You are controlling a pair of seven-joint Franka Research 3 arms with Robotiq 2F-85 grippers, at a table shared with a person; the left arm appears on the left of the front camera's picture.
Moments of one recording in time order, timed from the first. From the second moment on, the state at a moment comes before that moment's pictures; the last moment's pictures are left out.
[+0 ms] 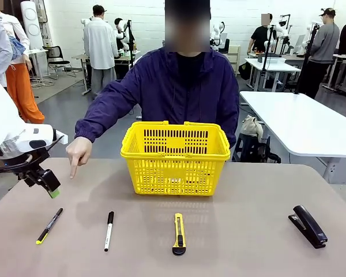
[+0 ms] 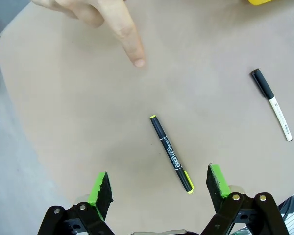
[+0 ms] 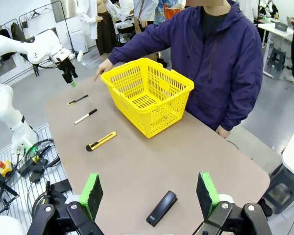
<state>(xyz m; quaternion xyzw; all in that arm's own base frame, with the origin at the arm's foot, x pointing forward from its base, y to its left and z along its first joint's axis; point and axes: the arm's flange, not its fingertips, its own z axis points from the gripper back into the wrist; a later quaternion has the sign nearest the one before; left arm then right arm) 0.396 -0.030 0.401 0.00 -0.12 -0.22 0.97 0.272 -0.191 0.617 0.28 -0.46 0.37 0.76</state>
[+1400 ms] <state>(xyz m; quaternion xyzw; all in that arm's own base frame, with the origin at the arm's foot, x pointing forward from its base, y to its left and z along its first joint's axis) 0.404 -0.053 0.309 0.02 -0.03 -0.15 0.99 0.272 -0.191 0.617 0.27 -0.46 0.37 0.76</state>
